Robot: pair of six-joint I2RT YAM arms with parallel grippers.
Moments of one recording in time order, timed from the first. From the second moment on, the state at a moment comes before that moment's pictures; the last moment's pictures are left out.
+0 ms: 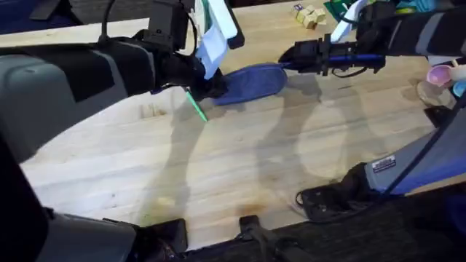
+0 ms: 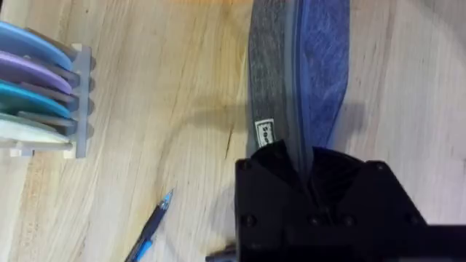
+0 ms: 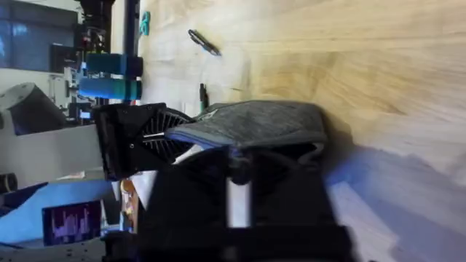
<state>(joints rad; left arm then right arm) -0.43 1.72 1.07 -0.31 0.50 0.85 -0.33 1.73 0.95 -0.38 -1.11 0.10</state>
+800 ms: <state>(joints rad) -0.44 1.72 1.07 -0.30 0.55 0.85 -0.23 1.53 1.16 -0.88 -0.71 -0.15</state>
